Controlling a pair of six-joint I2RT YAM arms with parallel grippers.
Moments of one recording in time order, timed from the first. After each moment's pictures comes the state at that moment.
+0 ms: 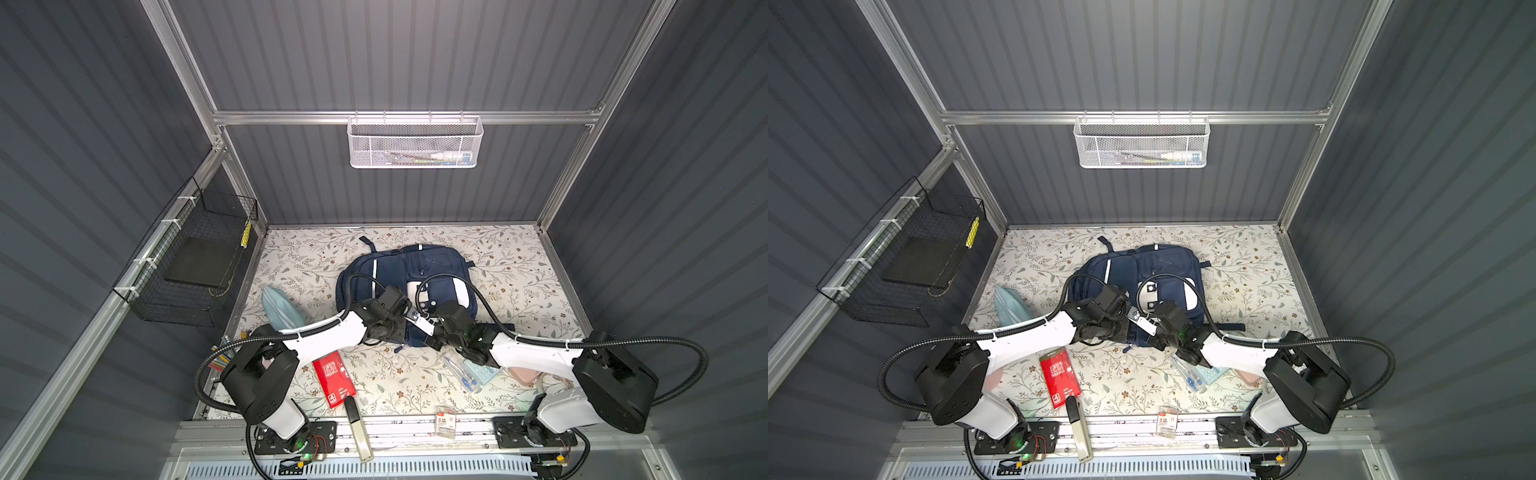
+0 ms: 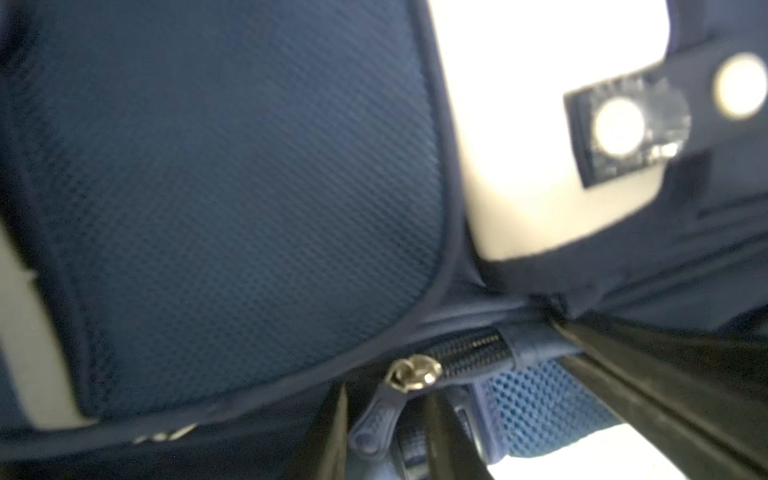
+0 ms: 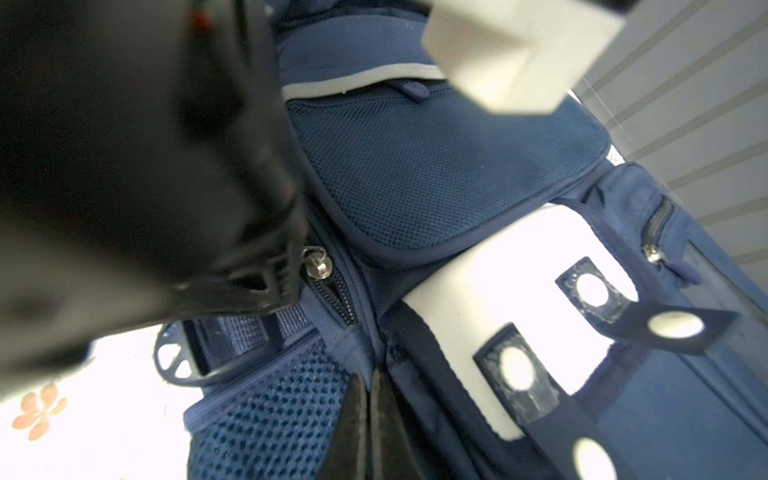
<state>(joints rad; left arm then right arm) -0.85 1.58 0.98 -0.45 -0.02 -0.55 0.83 1.45 0.62 0.19 0.03 -0.42</state>
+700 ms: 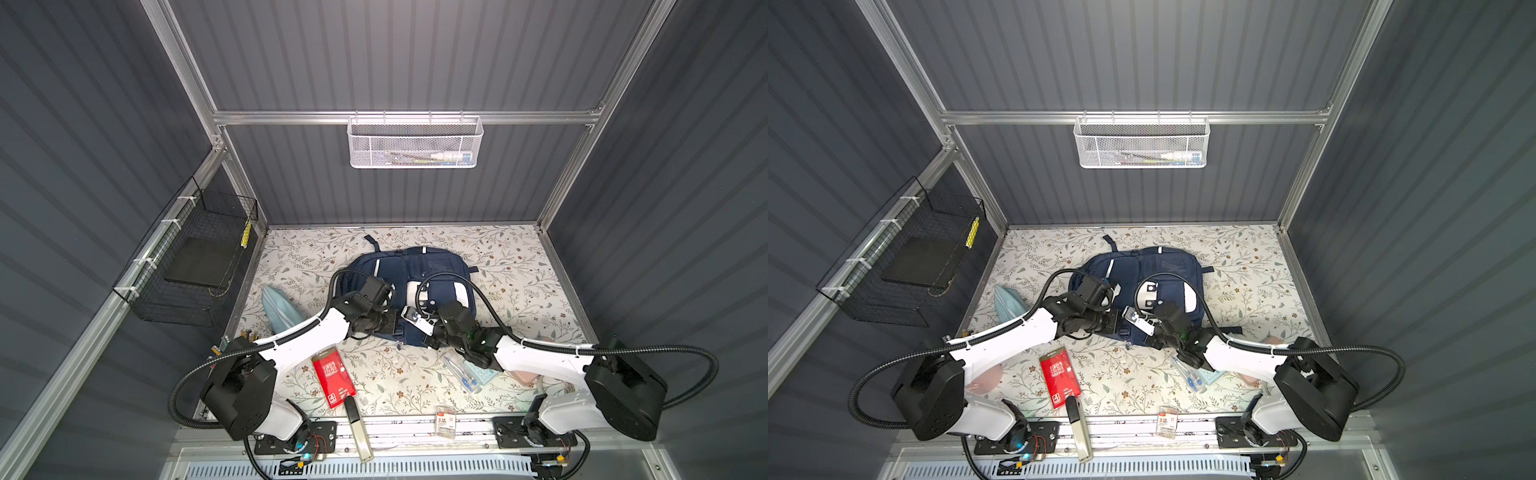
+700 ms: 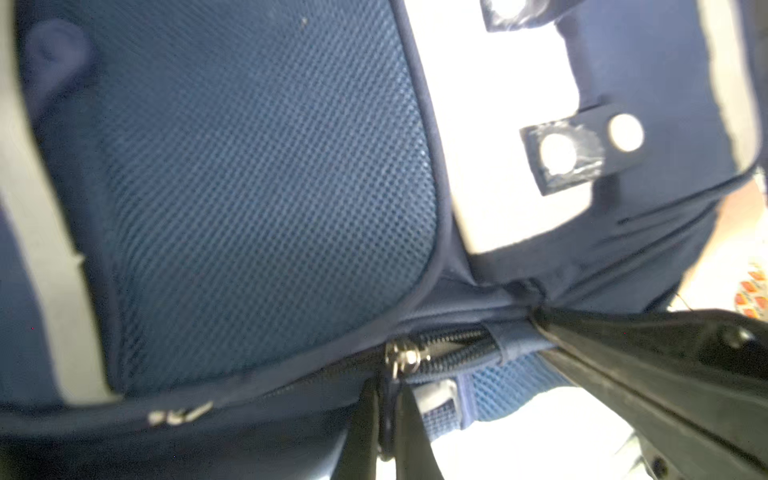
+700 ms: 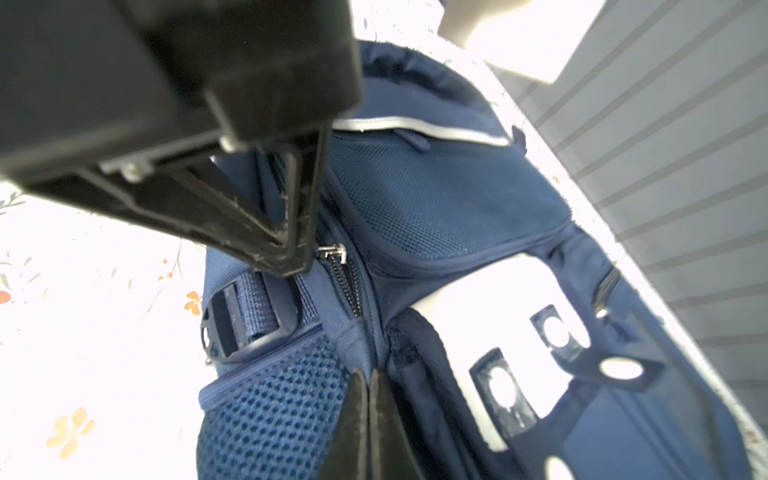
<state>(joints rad) -0.71 1.45 0.97 -0.50 0.15 -0.46 0.85 1.38 0.62 0.22 0.05 -0.48</state>
